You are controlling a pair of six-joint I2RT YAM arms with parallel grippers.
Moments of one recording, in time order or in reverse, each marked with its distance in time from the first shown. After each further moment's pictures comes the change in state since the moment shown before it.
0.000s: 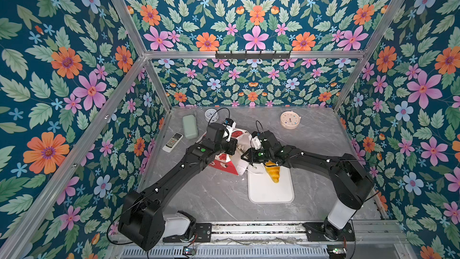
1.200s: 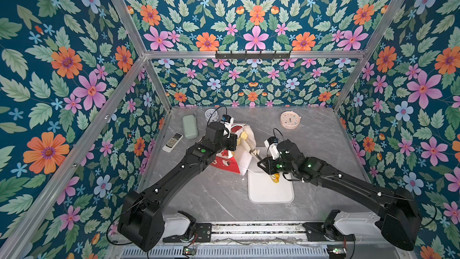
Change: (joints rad) left arm -0.004 -0.005 -0.011 0.117 -0.067 -0.087; right arm 0.060 -0.520 -0.232 -0.261 0.209 -0.137
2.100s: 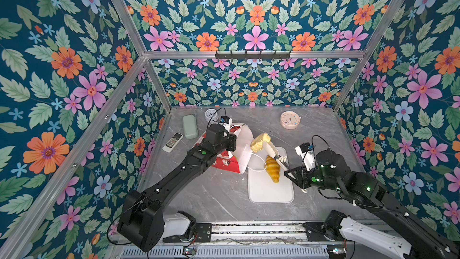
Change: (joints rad) left arm 0.000 -0.003 -0.047 0.059 -0.072 -0.017; right arm 0.003 -0.452 0.141 -0.604 0.012 0.050
